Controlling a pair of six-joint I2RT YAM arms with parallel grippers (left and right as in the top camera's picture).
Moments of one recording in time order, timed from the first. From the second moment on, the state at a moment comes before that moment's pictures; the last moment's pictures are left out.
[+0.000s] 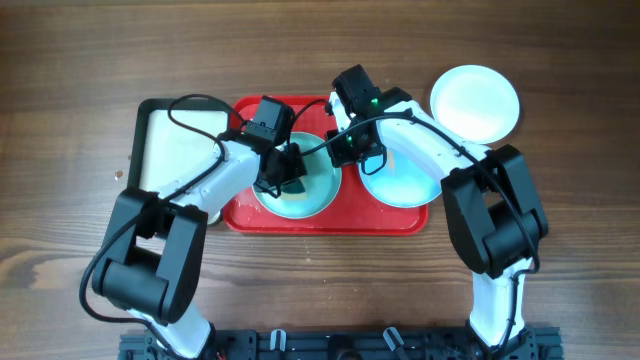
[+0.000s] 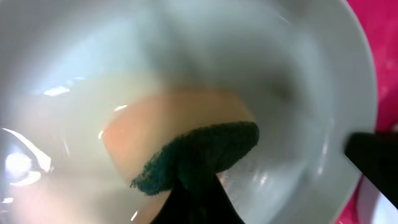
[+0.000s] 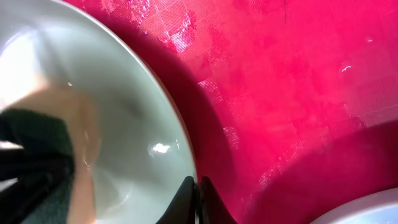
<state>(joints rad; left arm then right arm) -0.39 1.83 1.06 -0.53 0.21 -0.67 0.50 2.10 1.49 -0.74 -0.26 0.21</state>
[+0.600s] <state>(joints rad) -0.42 1.56 1.09 -0.68 0.06 -0.66 0.51 2.10 1.49 -0.74 -0.26 0.21</state>
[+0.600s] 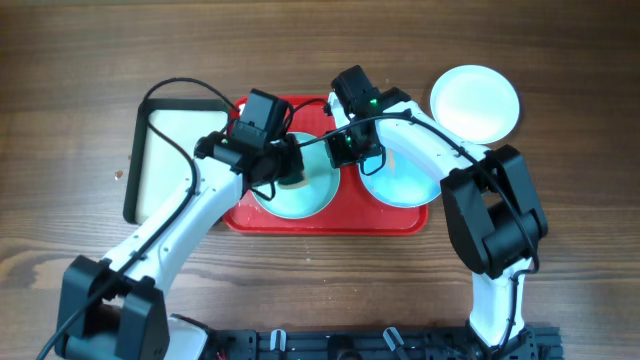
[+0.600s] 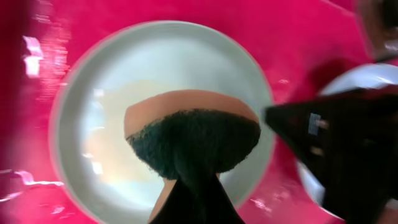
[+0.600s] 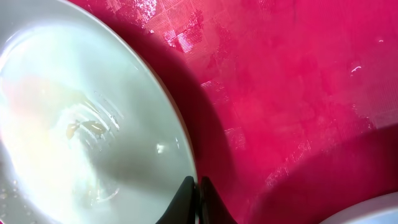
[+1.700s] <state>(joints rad) -0.42 1.61 1.09 -0.70 -0.06 -0.66 0.51 2.10 1.49 -0.74 -0.27 0.21</state>
